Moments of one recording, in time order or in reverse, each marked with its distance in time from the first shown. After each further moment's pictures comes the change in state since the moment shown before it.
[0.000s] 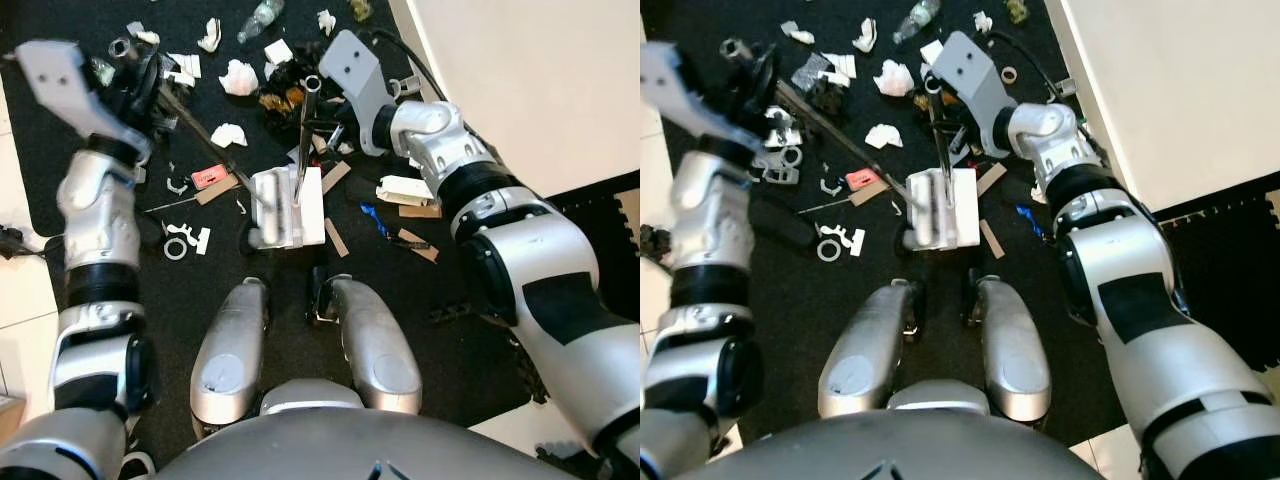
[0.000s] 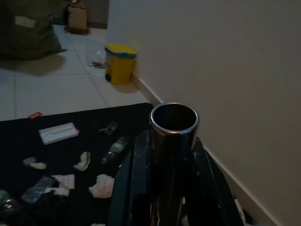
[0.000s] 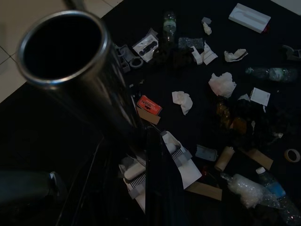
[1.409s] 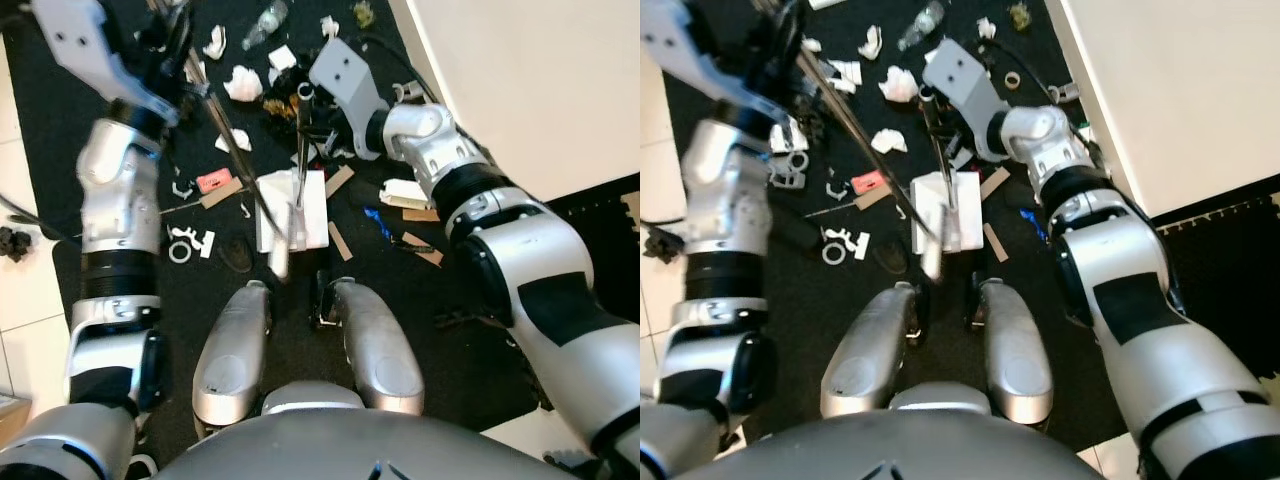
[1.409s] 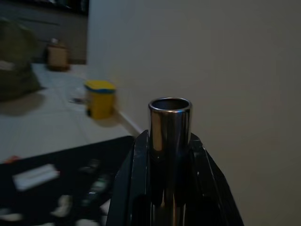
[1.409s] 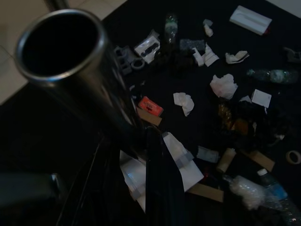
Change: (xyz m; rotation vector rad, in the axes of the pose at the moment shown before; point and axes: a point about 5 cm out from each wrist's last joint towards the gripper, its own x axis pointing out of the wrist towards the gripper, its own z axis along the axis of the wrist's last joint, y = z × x) left arm -0.027 0.006 0.043 0.208 -0.022 -0.105; right arm 0.004 0.006 -0.006 0.019 0.009 -0.010
